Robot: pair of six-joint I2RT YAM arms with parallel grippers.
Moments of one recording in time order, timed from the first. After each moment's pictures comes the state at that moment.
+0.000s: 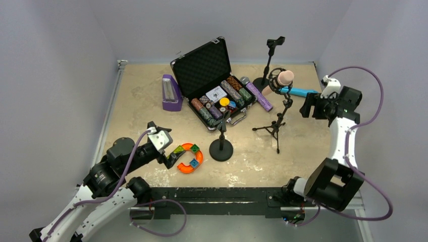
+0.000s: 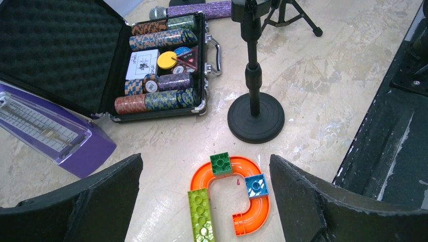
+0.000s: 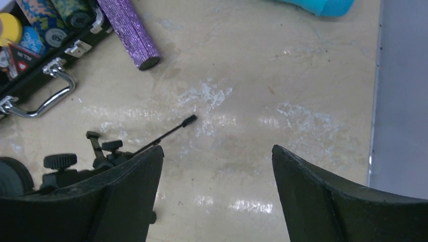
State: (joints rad) left arm -0.75 0.39 0.72 -0.56 0.13 0.20; right arm -0.47 1.25 1.03 -0.56 -0.45 -0.26
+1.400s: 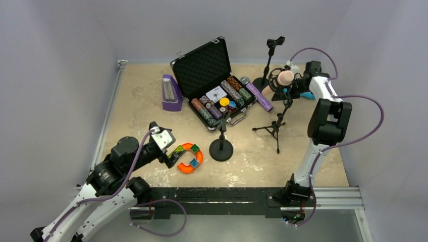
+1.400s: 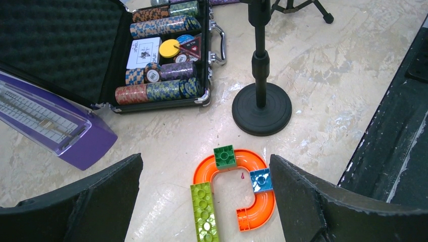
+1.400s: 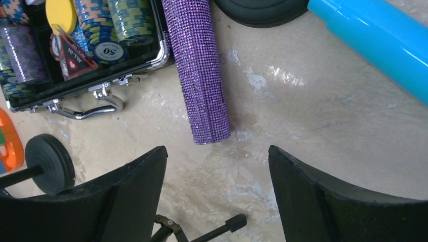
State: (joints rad) left arm -0.73 0.40 0.69 -0.56 0.11 0.21; right arm -0.21 2.02 1.63 -0.75 -0.64 -0.32
